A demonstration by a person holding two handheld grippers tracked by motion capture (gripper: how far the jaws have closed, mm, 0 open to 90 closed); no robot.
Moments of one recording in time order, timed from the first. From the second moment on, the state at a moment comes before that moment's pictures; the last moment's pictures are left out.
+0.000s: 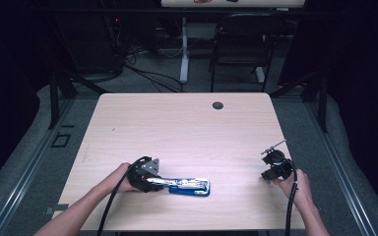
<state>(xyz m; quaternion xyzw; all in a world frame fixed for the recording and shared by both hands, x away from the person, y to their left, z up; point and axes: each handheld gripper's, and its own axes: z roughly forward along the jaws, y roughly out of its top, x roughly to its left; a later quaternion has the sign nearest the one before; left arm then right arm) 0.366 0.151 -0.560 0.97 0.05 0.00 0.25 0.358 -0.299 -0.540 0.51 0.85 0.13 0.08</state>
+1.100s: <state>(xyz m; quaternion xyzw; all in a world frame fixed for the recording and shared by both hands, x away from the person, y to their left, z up) 0.367 0.151 -0.559 0.97 0.04 -0.01 0.25 0.355 -0.283 -0.528 0.48 0.86 0.15 0.09</state>
